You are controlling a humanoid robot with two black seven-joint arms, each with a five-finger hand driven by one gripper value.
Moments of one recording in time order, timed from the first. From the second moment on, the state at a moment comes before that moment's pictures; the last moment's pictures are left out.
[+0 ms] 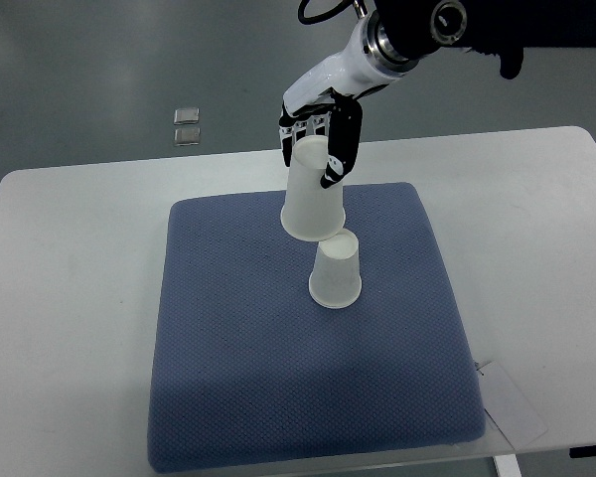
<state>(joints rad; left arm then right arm) -0.02 0.00 -0.06 -0.14 -0.04 0.06 -0.01 2.18 -0.28 -0.64 1.33 -0.40 0.46 -0.14</state>
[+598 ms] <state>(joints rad) -0.02 0.00 -0.06 -0.14 -0.04 0.06 -0.01 2.13 -0.29 -0.68 1.34 -0.40 0.41 -0.13</state>
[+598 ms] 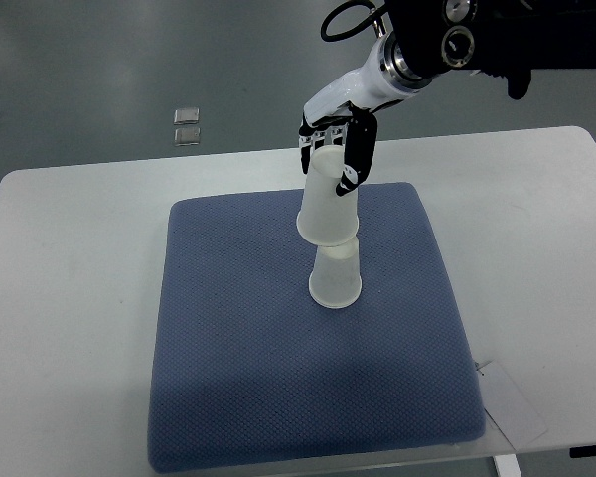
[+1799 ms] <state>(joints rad) -0.02 0.00 -0.06 -0.14 -0.04 0.06 -0.01 2.10 -0.33 -0.69 1.37 -0.40 0.39 -0.13</state>
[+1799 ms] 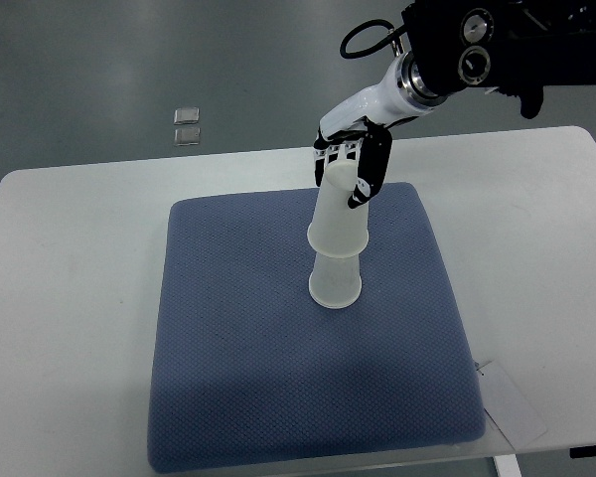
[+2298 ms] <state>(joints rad) -0.02 0.00 -0.06 -0.14 -0.04 0.06 -0.01 2.07 -0.32 -0.69 1.37 -0.40 0.37 -0.13</state>
